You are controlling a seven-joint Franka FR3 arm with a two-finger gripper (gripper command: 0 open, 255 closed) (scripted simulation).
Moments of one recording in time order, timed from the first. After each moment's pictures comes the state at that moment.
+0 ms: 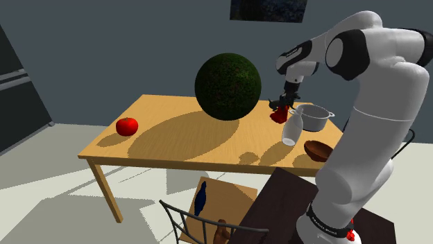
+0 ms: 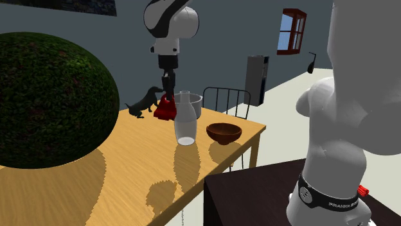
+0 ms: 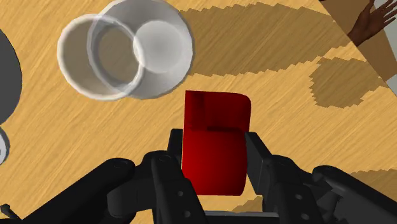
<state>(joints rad) -0.44 0.11 -0.53 -1.99 0.09 2.07 -0.71</state>
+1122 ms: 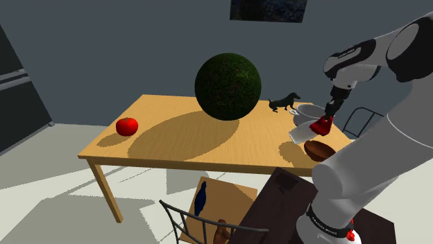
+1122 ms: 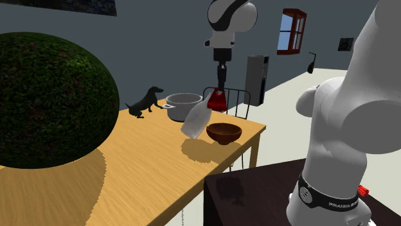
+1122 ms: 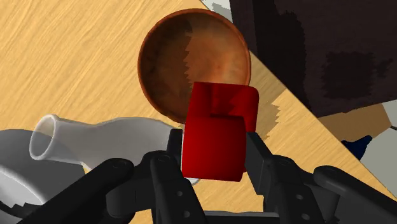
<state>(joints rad) -0.61 -0.26 -0.69 -2.26 -0.16 2.04 -0.92</state>
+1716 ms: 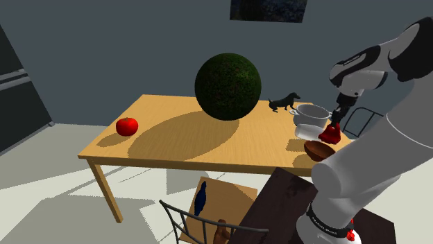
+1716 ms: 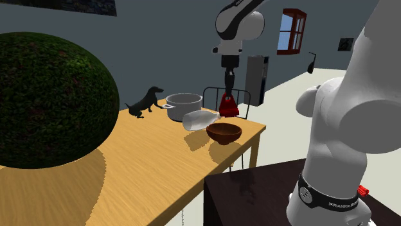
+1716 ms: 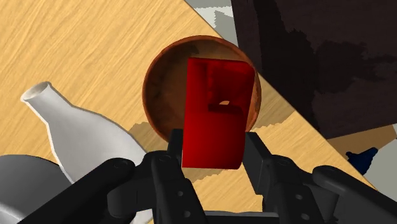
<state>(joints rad) -0.64 -0.25 -0.74 -2.32 -0.18 2.10 -0.98</state>
